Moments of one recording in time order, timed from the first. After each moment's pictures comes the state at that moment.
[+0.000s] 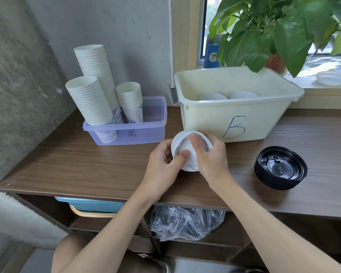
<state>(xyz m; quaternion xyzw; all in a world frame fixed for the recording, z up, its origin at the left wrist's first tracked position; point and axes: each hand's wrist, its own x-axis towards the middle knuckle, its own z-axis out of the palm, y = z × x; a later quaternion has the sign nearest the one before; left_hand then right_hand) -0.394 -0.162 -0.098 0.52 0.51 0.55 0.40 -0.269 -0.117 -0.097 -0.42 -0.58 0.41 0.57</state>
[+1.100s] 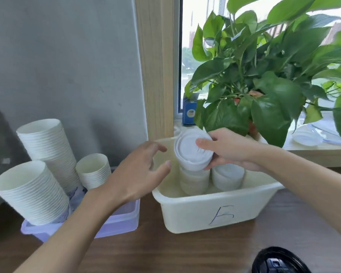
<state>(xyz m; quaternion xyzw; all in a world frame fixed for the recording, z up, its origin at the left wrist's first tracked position) -0.420 -0.009 0.025 0.76 0.59 0.26 0.13 -0.194 0.051 0.060 -0.51 -0.67 0.47 0.26</state>
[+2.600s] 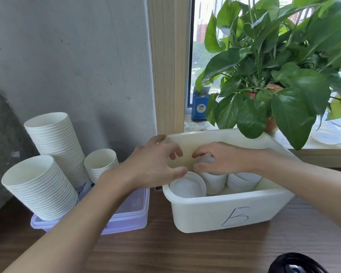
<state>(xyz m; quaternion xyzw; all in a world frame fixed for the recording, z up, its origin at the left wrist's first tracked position) -0.419 0.010 0.036 0.78 0.60 0.12 0.13 -0.211 0.085 0.017 -0.45 -0.87 0.19 0.04</state>
